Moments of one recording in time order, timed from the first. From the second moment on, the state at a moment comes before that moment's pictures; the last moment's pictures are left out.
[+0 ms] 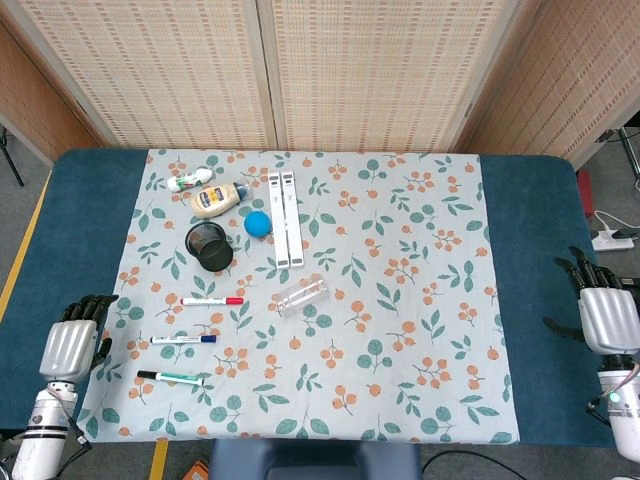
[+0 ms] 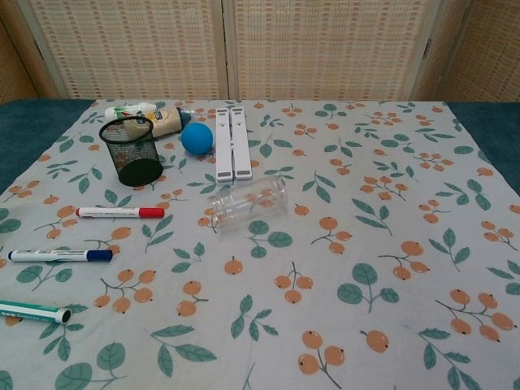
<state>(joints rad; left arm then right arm) -0.22 -1.35 -0.08 -1.45 1.35 1.34 0.18 0.19 -1.20 0.13 -1.36 -1.37 1.34 0.03</state>
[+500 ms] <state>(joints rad) -0.22 -1.47 -0.06 -1.62 1.40 1.39 0.36 0.19 -1.19 0.13 -1.38 -1.37 1.34 0.04</state>
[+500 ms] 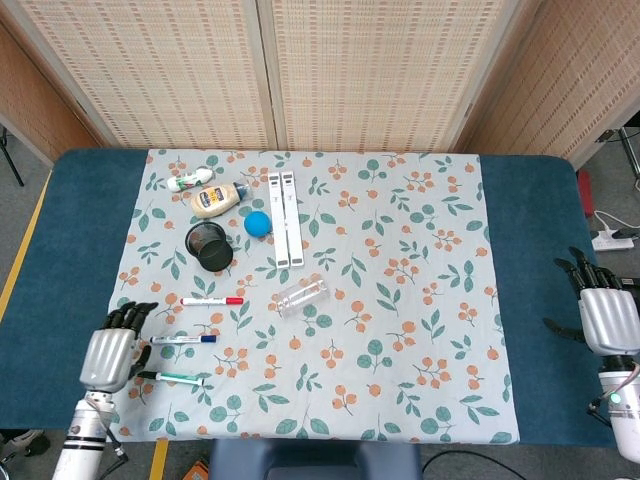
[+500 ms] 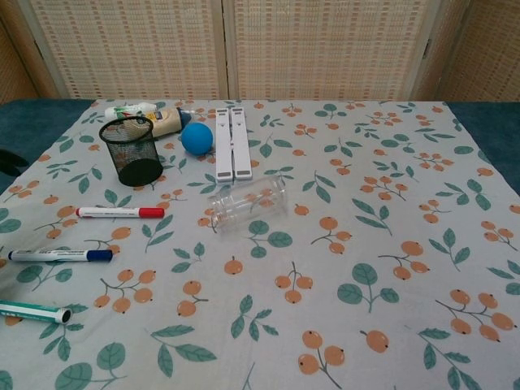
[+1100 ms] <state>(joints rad) -0.24 -1.73 -0.03 -1.58 1.32 1.36 0.62 0.19 -1.19 0.13 -1.36 -1.37 1.33 0.06</state>
